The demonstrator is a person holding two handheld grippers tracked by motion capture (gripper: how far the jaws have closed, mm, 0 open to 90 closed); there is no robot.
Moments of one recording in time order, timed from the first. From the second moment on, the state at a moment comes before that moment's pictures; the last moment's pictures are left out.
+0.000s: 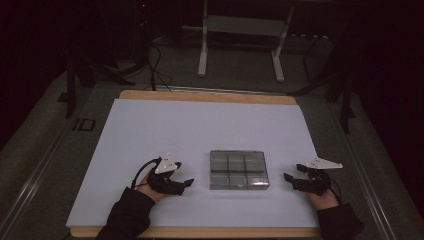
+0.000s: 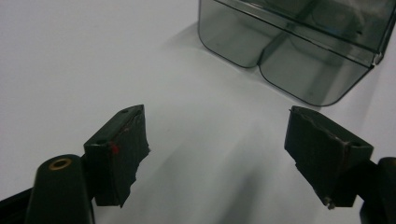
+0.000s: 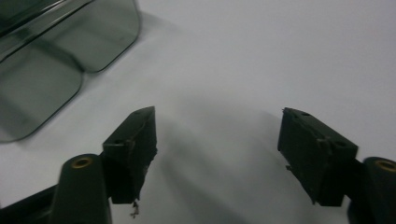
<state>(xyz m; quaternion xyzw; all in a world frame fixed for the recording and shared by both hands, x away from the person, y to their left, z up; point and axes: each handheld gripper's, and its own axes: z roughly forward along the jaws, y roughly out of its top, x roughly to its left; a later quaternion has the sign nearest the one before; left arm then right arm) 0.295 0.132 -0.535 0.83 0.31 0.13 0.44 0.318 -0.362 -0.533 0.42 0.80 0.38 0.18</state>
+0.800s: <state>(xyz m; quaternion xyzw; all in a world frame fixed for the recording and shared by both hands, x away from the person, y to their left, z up) 0.297 0.086 -0.536 0.84 0.29 0.12 0.45 0.306 -0.317 -0.528 0.31 0.84 0.42 0.16</state>
